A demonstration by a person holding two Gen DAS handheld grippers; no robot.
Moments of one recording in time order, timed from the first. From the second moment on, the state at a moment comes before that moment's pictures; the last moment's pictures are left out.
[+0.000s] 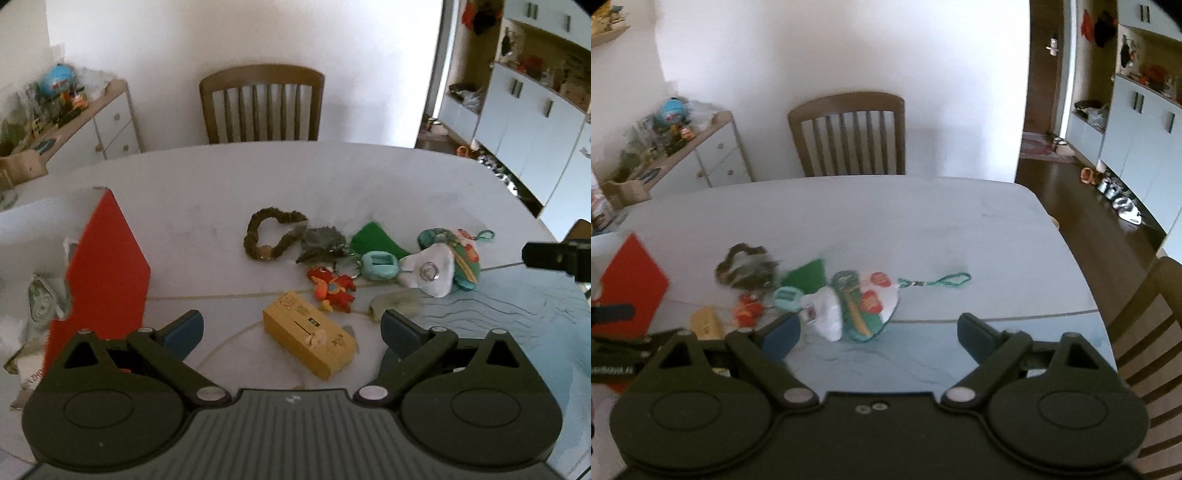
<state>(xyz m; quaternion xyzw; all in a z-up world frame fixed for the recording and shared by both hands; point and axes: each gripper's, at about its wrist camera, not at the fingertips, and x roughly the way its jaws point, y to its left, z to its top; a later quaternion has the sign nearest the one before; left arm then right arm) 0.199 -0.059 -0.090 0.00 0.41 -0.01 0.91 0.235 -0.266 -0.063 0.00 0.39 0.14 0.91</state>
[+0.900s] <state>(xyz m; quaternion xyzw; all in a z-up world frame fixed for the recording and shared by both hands) 0.236 -0.056 -0.144 -0.02 0.45 0.02 0.89 0.327 -0.235 -0.133 0.12 0.49 0.07 0.86</state>
